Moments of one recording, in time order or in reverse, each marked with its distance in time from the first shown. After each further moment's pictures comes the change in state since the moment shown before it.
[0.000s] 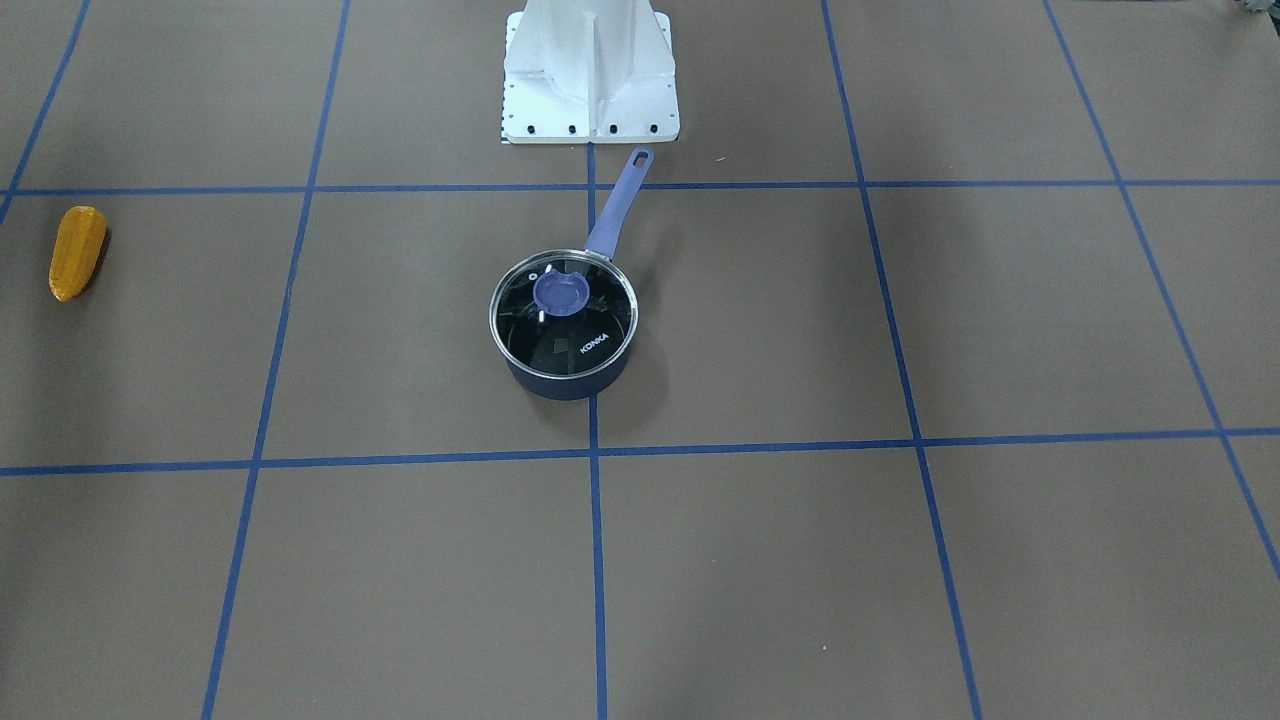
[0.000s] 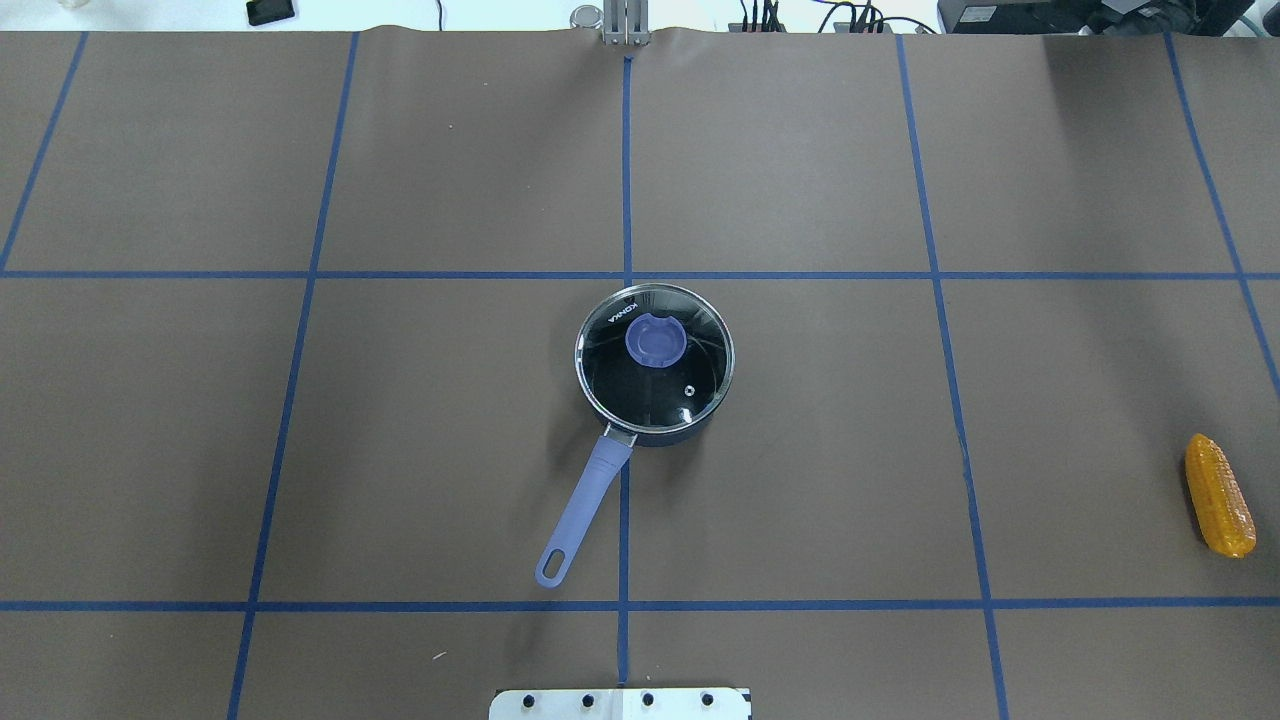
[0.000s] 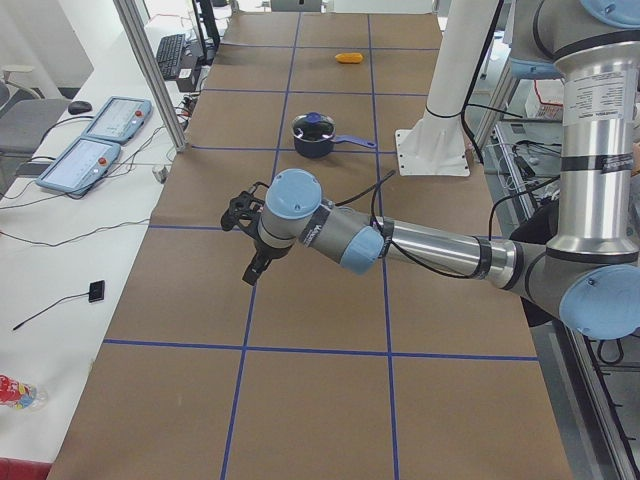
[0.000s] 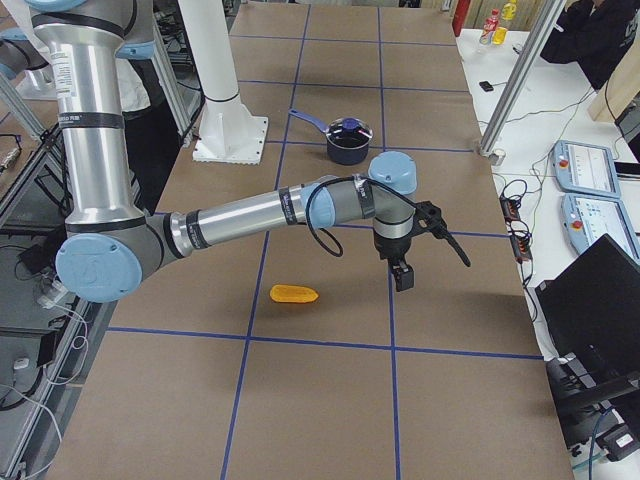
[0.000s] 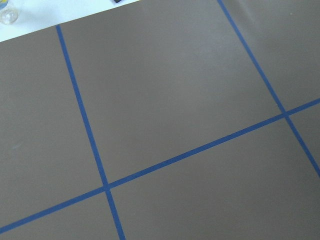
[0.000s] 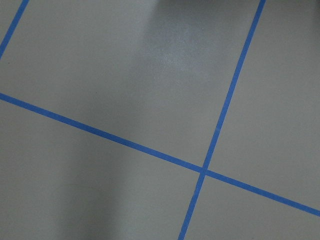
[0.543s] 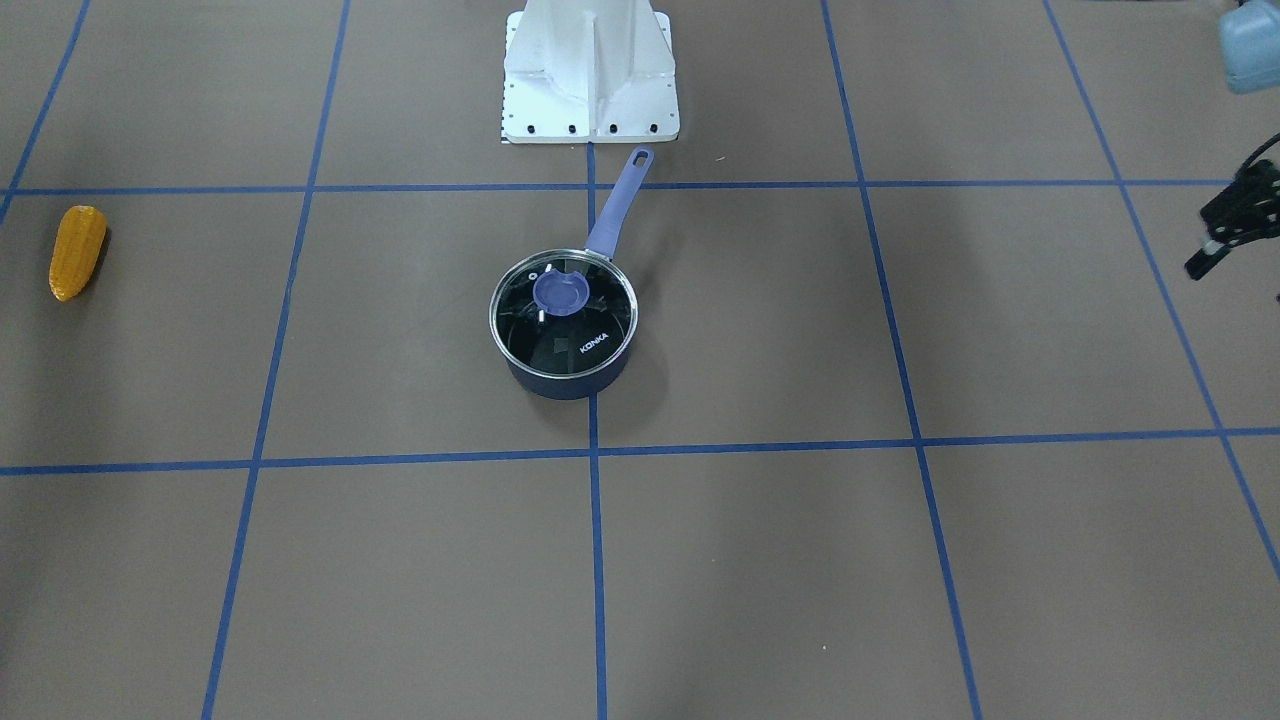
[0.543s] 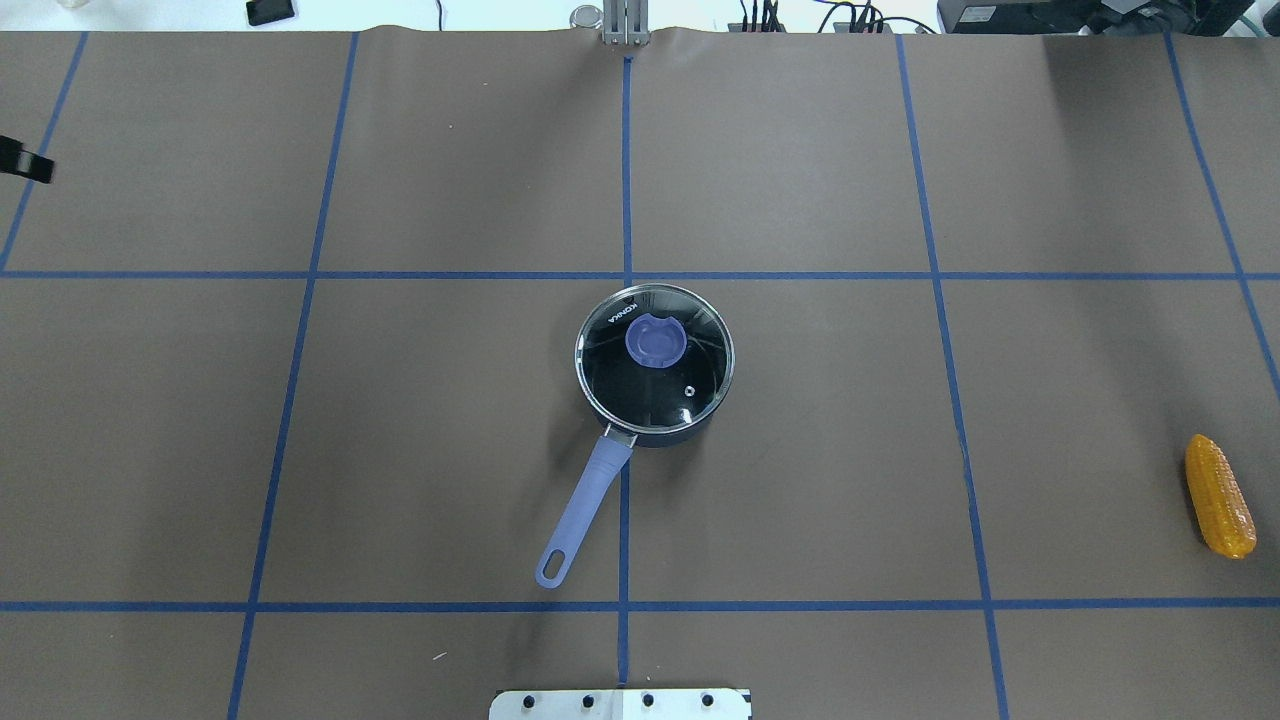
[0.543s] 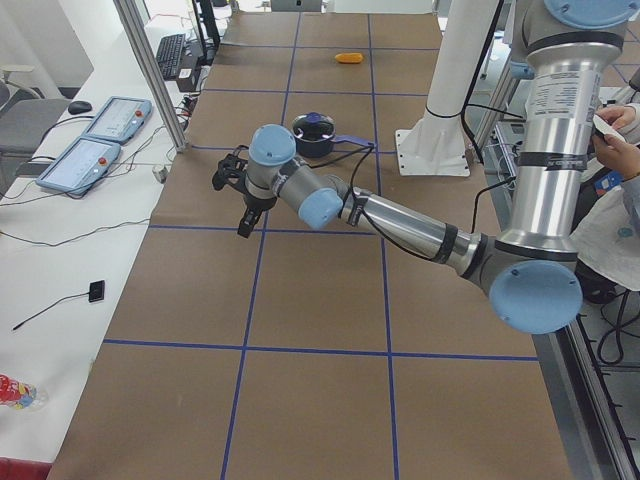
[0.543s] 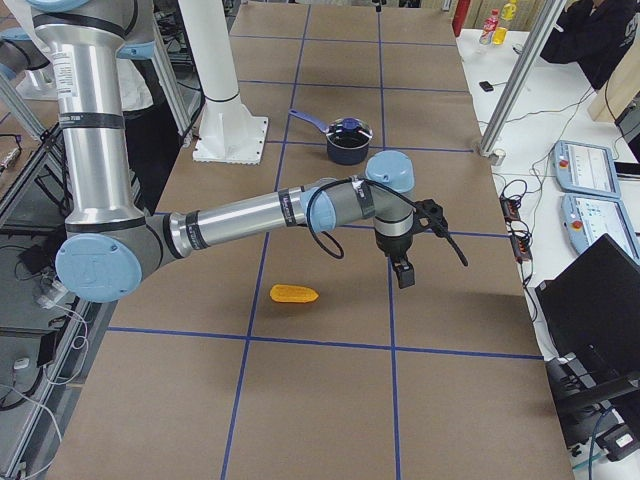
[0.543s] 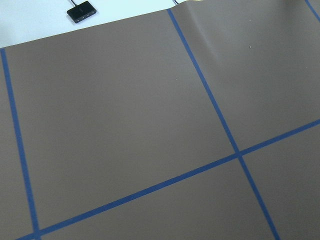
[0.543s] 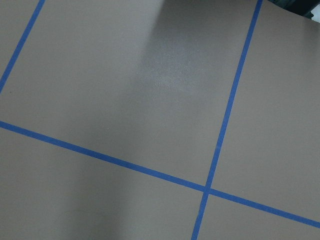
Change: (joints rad) left arm 0.347 -0.207 -0.037 0.042 0.238 -0.528; right arm -0.011 -0.006 -0.003 0.057 -0.003 0.085
